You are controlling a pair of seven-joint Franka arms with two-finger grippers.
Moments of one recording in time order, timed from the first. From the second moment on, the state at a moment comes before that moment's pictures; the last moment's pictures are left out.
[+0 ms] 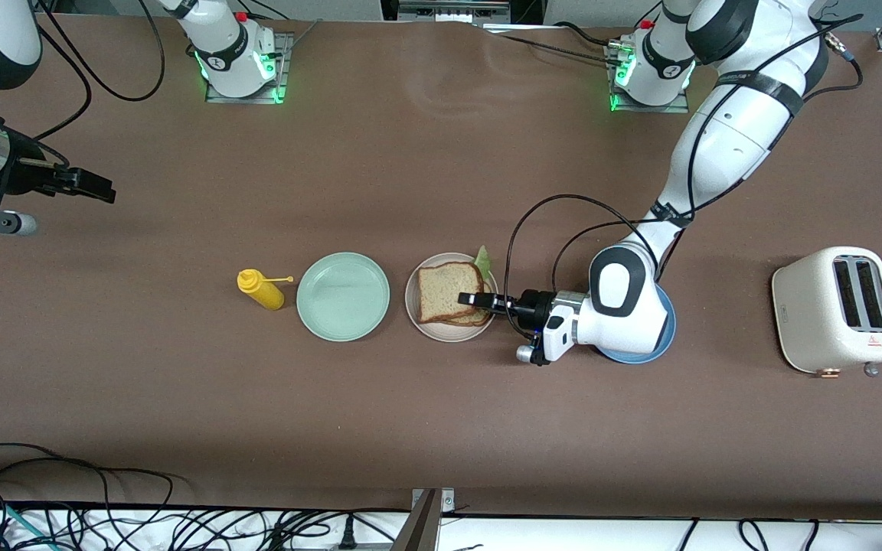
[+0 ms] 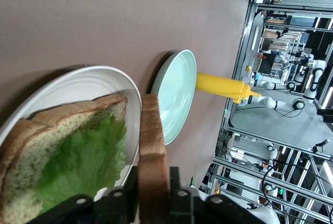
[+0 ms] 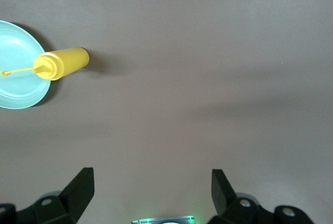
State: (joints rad) left arm -0.02 1.00 -0.48 -1.36 -0.93 2.08 0.33; right arm -0.03 0.04 0.00 -1.75 -0.02 1.61 0.07
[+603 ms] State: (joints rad) left arm 0.04 0.95 -0.45 -1.34 -0.75 2.07 0.35; right arm -0.02 0.04 0.04 -1.74 -0.02 1.68 0.10
